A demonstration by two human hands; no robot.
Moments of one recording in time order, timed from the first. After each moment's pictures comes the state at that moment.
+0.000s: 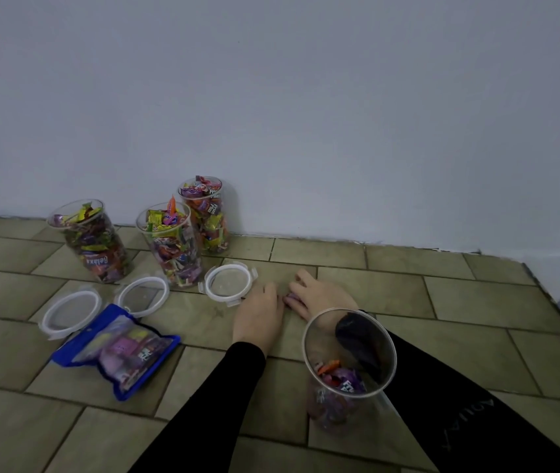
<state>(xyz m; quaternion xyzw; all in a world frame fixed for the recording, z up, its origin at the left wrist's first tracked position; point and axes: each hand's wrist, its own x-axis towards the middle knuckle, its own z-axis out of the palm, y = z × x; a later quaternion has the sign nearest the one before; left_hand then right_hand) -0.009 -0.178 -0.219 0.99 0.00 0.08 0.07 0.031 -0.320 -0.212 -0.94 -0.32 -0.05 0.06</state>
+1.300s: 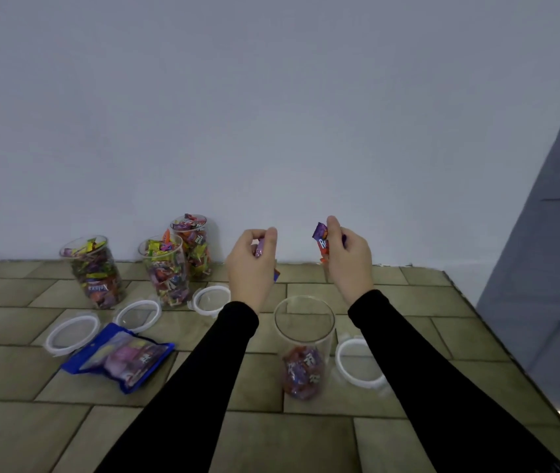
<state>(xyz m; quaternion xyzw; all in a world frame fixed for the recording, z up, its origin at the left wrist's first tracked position) -0.070 -0.224 -0.071 0.74 -0.01 0.28 0.61 -0.071 -0.360 -0.060 -0.74 -0.02 -0.26 0.62</state>
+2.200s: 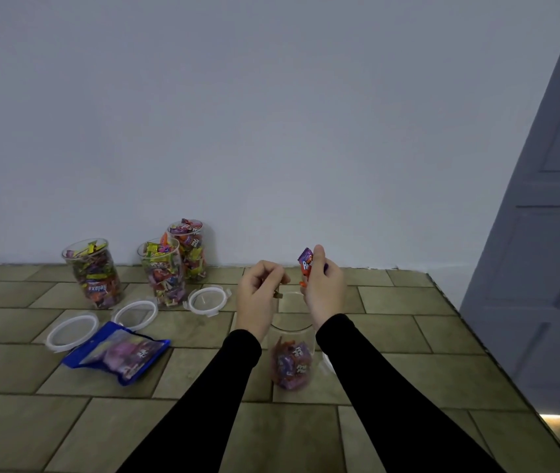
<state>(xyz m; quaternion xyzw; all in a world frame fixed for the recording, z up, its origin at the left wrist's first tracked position) -0.120 -0.243 -0.095 0.64 -0.12 0.18 0.74 -0.101 -0.339 -0.088 -0.67 0.09 -0.24 0.70</state>
